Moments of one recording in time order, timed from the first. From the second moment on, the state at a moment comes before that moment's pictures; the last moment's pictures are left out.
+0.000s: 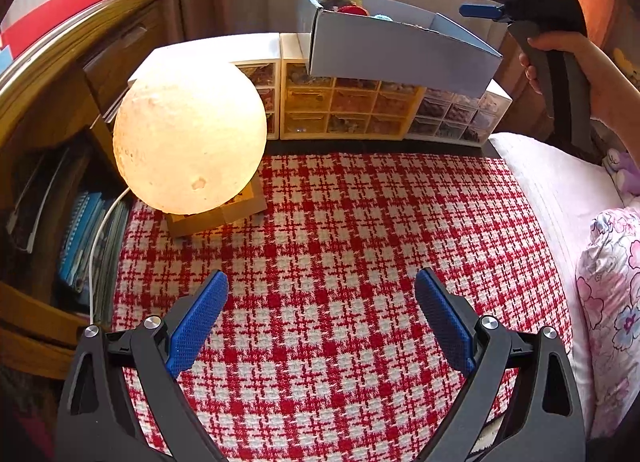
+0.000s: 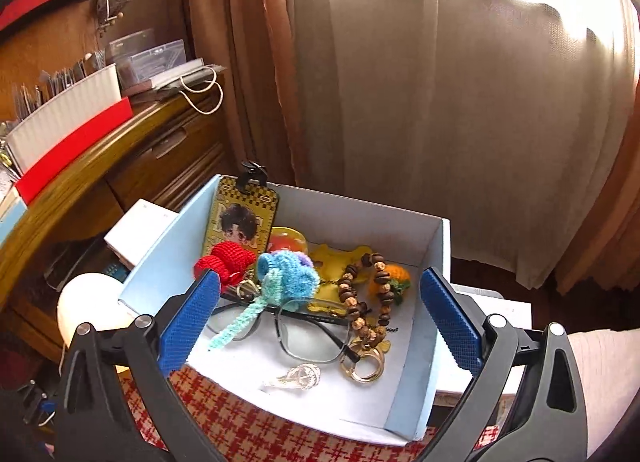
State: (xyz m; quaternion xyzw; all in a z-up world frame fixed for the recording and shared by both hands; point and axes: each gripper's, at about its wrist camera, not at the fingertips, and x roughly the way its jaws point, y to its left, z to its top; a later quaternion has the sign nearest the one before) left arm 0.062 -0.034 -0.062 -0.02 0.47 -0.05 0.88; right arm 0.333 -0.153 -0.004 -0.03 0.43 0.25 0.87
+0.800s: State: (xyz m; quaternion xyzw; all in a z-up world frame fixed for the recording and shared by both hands) left arm 0.086 -0.065 -0.117 -0.01 0.49 -0.03 0.87; right arm 0.153 -0.241 -0.087 0.01 0.47 0.15 0.87
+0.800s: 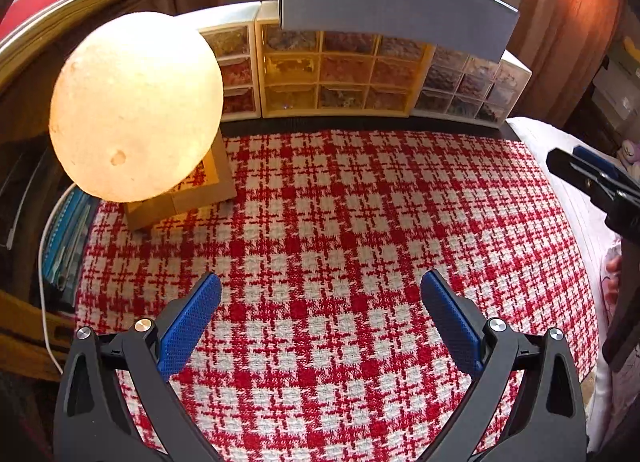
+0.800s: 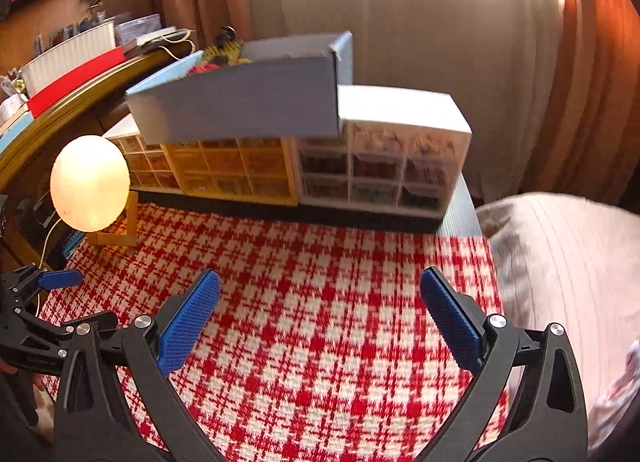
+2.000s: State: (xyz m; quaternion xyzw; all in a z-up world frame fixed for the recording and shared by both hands) left arm 0.116 -0.063 -0.170 0.01 0.46 0.03 0.88; right arm 0.158 -0.236 -0.173 -0.02 0.54 0.06 0.84
